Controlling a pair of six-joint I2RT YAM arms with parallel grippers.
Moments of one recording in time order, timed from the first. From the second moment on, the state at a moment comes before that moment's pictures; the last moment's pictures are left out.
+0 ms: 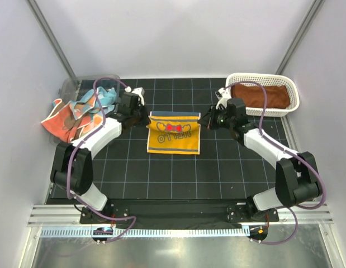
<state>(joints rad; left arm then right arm) -0.35 1.61 1.14 -0.26 0.09 -0.40 0.30 1.45 0.88 0.07 -0.41 0.40</state>
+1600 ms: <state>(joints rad) -0.41 1.81 1.21 -0.40 0.12 -0.49 0.38 1.34 0.59 0.10 -0.41 0.45</state>
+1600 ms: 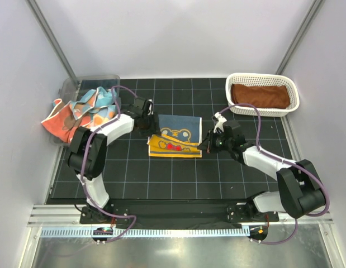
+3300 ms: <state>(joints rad) -0.25 2.09 2.02 -0.40 0.19 -0.43 0.24 1.85 1.56 -0.02 -0.26 0.28</state>
